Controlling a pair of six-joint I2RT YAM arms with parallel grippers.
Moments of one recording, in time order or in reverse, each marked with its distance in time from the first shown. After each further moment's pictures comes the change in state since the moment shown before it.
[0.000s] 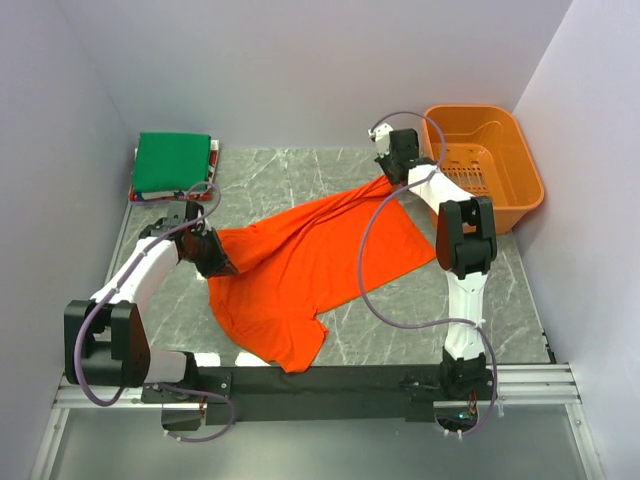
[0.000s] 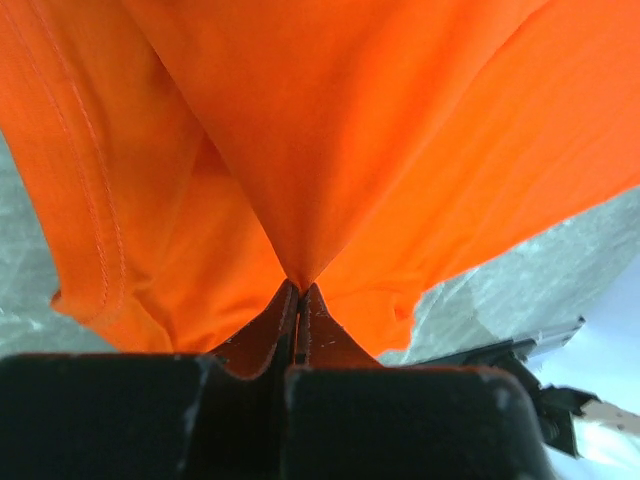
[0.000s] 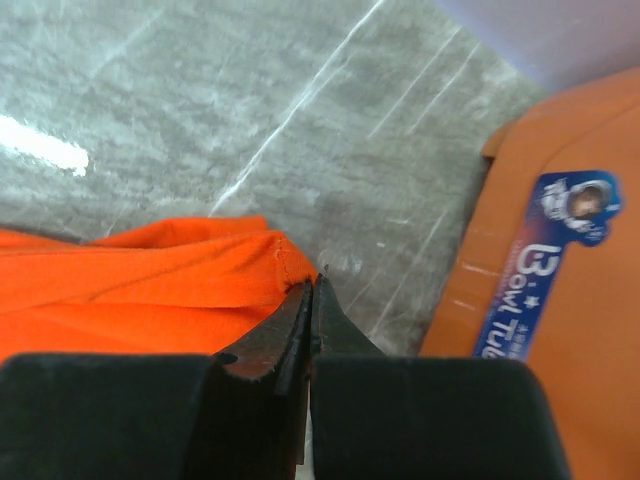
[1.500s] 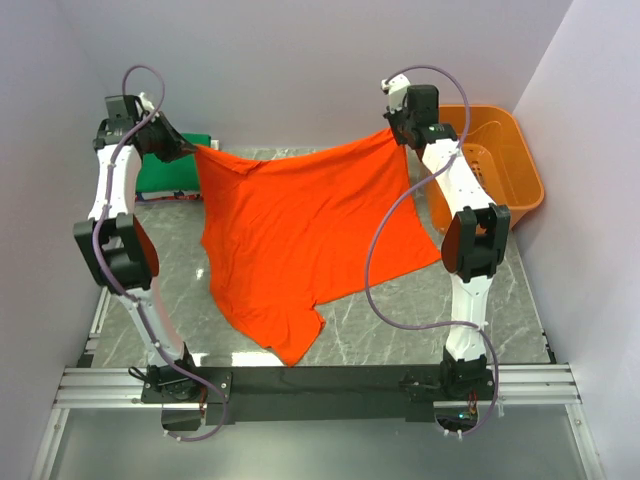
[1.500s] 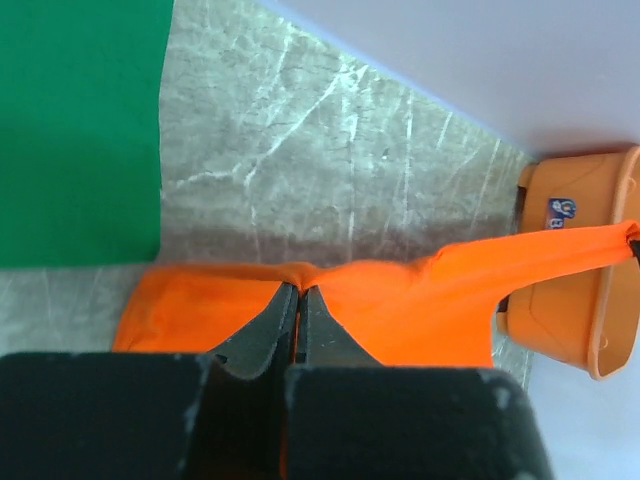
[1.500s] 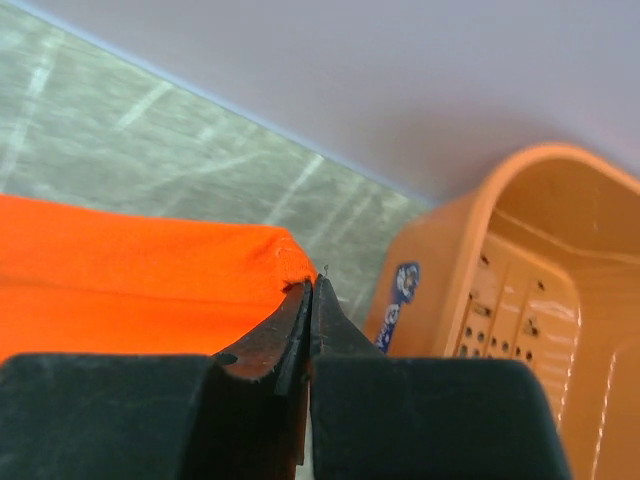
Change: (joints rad) left arm 0.281 0.662 1.097 0.035 0.170 0.109; right arm -0.023 -0.054 0.360 -0.202 -0.119 0.054
